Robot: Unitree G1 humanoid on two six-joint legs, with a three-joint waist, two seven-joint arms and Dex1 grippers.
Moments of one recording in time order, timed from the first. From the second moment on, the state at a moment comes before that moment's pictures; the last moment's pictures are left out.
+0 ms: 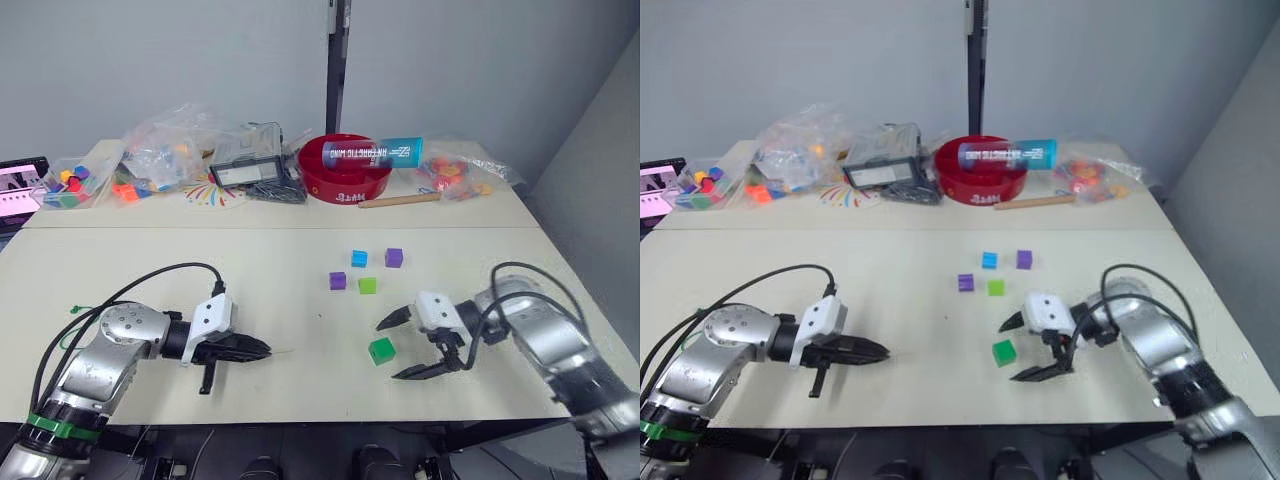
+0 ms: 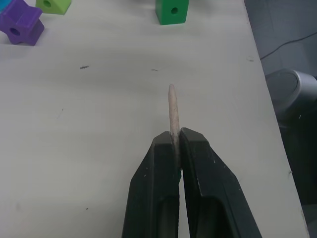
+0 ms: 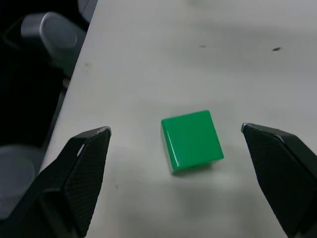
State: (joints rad) left arm -0.23 0.82 -0.08 -0.13 -0.36 0.27 -1.34; right arm -0.56 -0.77 0.35 0.15 0.19 0.01 1.49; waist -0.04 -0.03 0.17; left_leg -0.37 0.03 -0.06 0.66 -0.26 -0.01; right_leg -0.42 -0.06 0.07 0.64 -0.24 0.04
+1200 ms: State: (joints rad) left arm -0.28 0.75 -0.21 -0.18 -0.28 0.28 -1.27; right arm -0.42 -0.60 0.35 0.00 0.15 0.24 1.22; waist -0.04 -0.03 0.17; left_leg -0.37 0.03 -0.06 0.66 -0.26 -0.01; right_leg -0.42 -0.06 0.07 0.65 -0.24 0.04
